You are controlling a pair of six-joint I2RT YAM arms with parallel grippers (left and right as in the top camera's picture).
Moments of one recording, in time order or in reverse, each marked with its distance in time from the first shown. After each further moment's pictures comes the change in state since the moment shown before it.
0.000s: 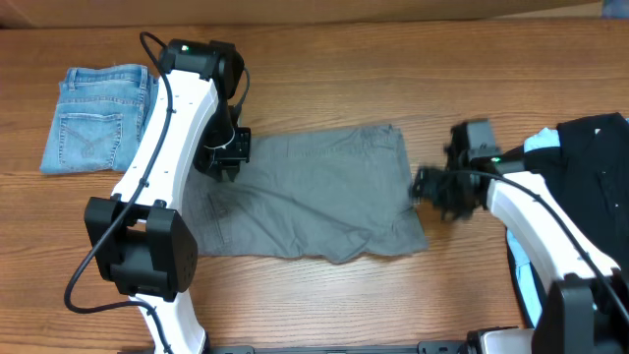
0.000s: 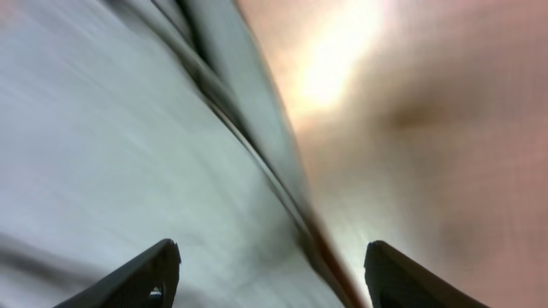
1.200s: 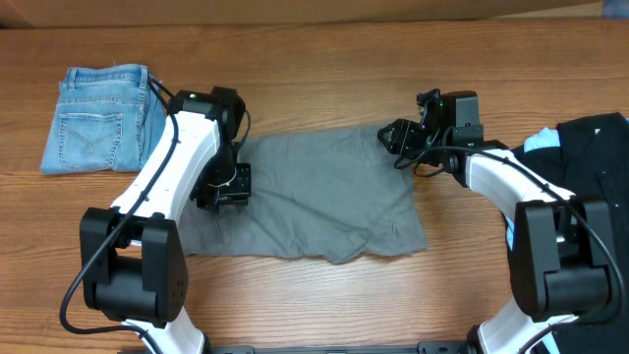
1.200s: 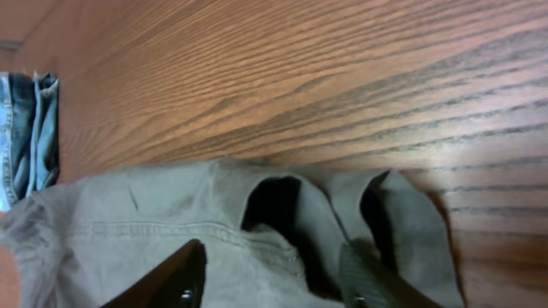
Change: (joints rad) left arm 0.000 -0.130 -0.435 0.286 0.000 -0.071; right arm 0.000 0.306 0.028 0.607 -0.269 -0.029
